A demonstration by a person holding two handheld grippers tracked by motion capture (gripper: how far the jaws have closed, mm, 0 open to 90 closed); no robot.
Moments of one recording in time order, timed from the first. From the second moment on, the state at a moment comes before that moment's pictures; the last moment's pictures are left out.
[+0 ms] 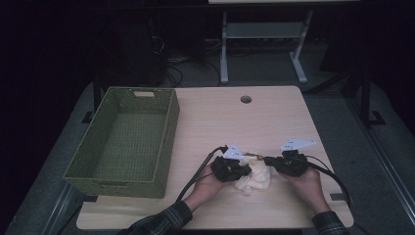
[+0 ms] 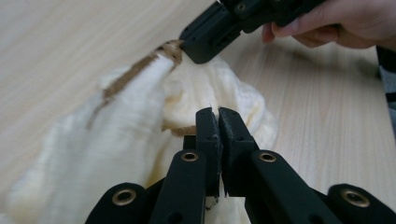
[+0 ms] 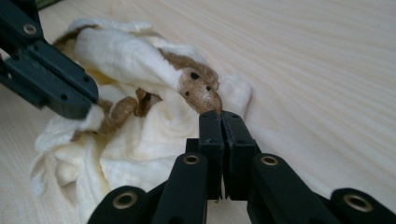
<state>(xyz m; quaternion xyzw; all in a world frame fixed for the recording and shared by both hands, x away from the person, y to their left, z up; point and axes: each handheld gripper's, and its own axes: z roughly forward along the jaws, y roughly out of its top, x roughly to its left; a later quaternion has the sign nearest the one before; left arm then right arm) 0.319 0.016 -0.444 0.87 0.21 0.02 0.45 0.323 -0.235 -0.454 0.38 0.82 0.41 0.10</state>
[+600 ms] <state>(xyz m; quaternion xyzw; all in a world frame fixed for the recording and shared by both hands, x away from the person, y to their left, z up) 0.341 0.073 -0.409 0.83 0.27 0.06 0.49 0.339 -0.273 -0.417 0.40 0.80 0.41 0.19</state>
